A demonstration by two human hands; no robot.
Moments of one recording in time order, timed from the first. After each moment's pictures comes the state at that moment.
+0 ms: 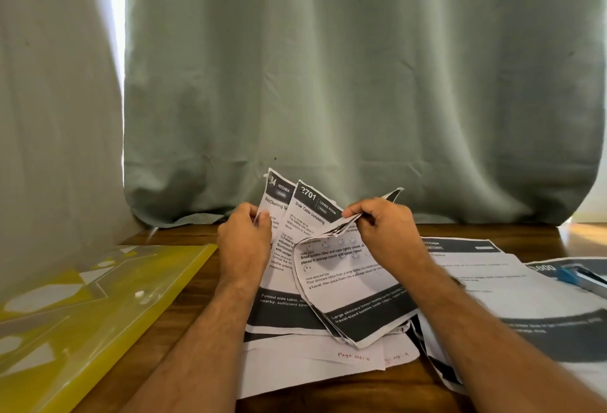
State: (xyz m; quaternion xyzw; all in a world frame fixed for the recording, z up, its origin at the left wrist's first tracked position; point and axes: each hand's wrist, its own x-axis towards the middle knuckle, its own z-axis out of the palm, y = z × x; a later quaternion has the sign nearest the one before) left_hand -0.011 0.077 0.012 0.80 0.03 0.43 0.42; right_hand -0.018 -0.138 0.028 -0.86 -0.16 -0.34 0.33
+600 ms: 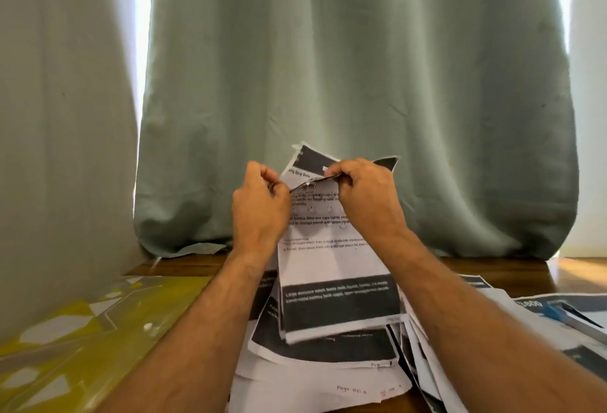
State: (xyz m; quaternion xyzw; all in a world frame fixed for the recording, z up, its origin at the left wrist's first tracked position) left_hand -0.050 0.059 0.116 0.74 -0.08 0.49 0.46; right_hand -0.035 -0.101 0.134 -0.77 -0.21 -0.53 0.29
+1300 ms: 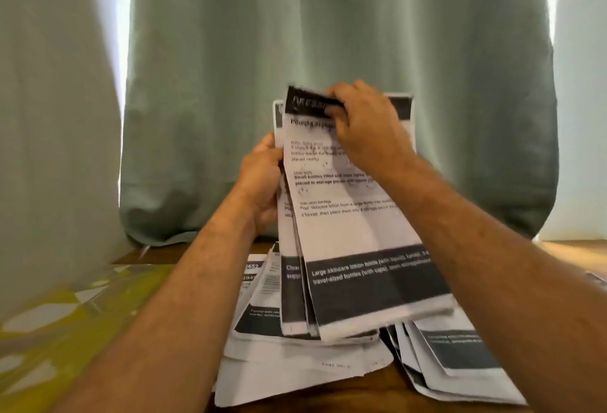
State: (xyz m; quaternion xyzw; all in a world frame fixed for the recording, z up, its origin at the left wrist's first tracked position) left_hand -0.075 0.035 0.148 0.54 -0.23 0.14 0.79; right_hand -0.070 -0.119 0.203 -0.77 -0.24 -0.56 0.17
